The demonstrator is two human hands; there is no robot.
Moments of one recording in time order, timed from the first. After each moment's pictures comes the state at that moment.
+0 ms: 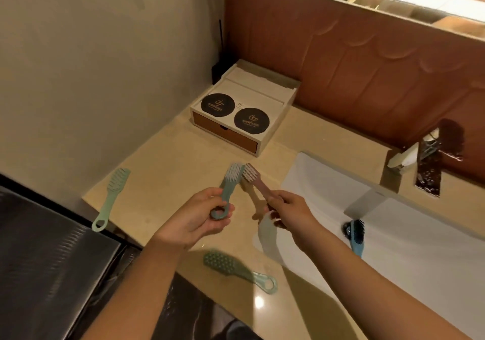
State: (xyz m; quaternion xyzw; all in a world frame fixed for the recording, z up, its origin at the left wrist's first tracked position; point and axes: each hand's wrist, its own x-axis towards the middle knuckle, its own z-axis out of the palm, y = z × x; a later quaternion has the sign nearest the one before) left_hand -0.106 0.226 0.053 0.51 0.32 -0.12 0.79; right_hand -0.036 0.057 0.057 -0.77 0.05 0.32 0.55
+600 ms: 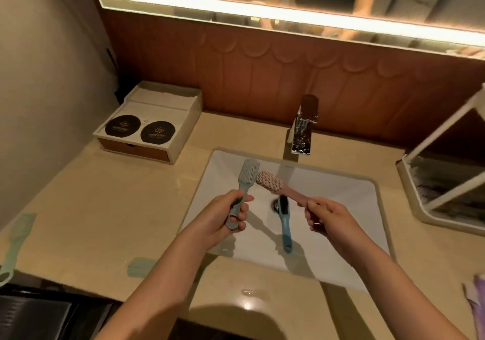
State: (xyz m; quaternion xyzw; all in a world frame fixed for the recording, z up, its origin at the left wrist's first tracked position) left_hand -0.071 0.034 0.080 0.49 0.23 -0.26 0.80; right_hand -0.074 -0.182 0.087 -0.75 0.12 0.17 0.63
